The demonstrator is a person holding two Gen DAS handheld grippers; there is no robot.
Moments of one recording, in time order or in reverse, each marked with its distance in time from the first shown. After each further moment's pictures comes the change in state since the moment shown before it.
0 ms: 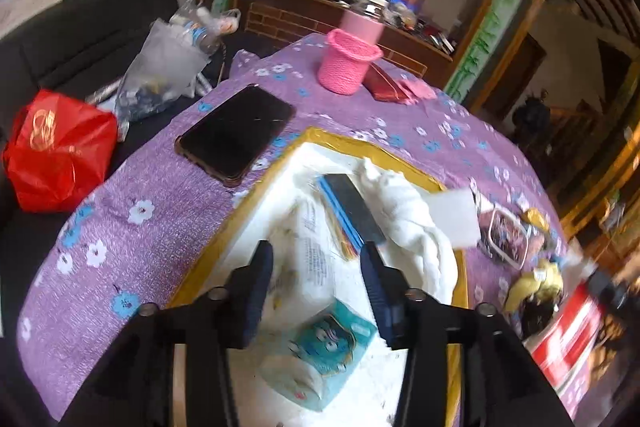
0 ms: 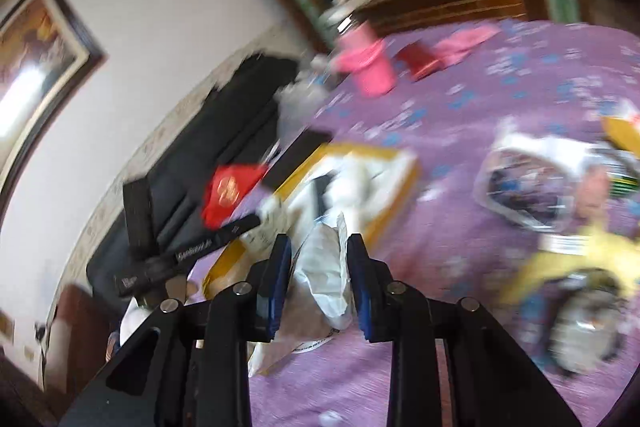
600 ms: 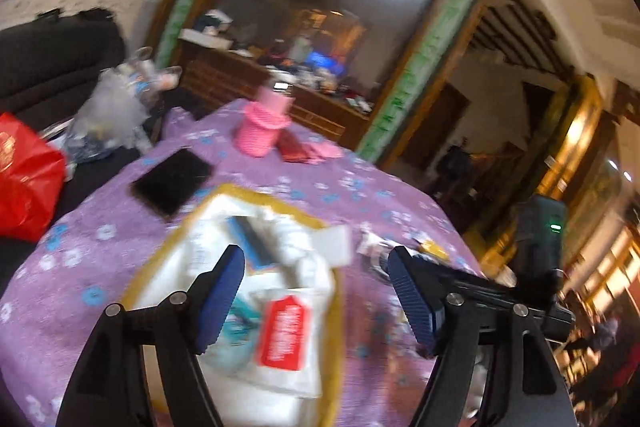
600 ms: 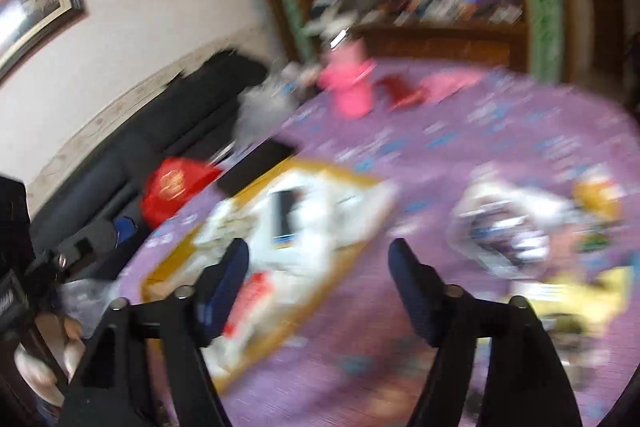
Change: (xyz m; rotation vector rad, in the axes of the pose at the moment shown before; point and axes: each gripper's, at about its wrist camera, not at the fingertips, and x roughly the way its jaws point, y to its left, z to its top) left arm -0.095 -0.021 -0.023 0.019 -0.232 -0.302; right arm -0.011 0.022 -0.008 -0.172 -0.131 -0.301
